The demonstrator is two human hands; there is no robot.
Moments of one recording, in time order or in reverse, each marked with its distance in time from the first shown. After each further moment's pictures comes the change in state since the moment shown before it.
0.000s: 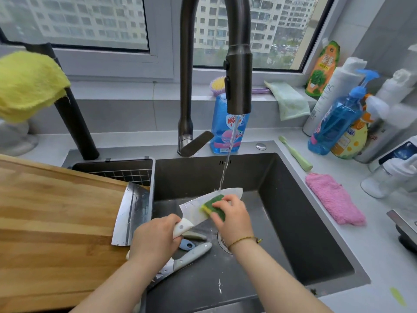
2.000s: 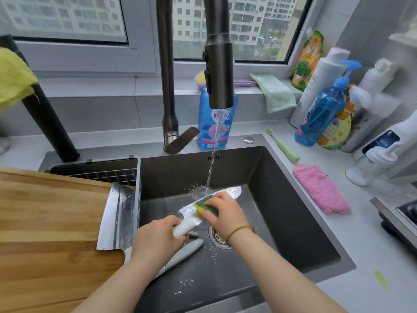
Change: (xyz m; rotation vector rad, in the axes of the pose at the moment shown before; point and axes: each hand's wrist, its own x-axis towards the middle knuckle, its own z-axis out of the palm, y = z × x) left_hand 0.010 0.018 0.011 -0.090 -0.103 -0.019; right_hand 0.008 0.005 -0.017 -0.011 -0.339 0.082
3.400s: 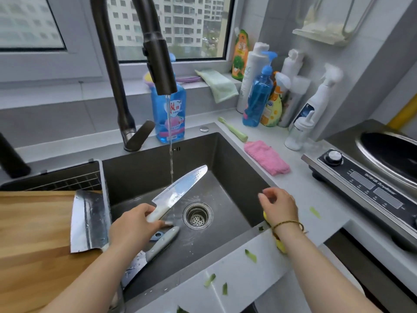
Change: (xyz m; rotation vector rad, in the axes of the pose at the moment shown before) left_hand -0.030 0.009 -0.016 -0.184 -0.003 0.001; right_hand -0.132 0.070 -0.066 0.123 0.579 0.632
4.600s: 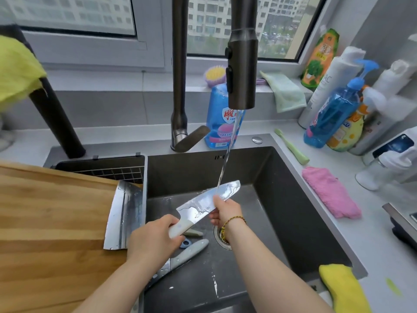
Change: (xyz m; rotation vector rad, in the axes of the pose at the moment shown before) left_hand 0.030 -0.031 0.002 0.113 -0.001 -0.046; right_hand 0.015 -0.128 0.163 0.641 -0.711 0.438
